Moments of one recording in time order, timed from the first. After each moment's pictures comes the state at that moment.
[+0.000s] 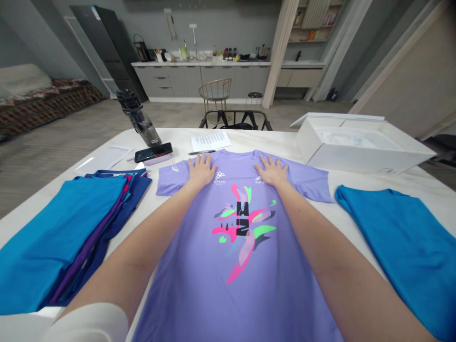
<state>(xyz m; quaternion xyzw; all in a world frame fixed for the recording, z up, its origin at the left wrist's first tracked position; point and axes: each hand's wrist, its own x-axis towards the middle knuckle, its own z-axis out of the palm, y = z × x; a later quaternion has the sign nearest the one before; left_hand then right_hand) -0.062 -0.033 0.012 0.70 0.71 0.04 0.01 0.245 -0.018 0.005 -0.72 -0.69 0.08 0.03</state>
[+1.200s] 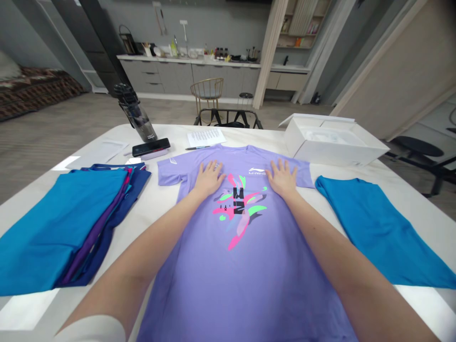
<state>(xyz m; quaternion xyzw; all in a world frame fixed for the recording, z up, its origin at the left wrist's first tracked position) -0.031 -0.113 0.013 0.80 0.60 0.08 0.03 0.278 -0.118 0.015 -0.73 -0.68 -0.04 0.06</state>
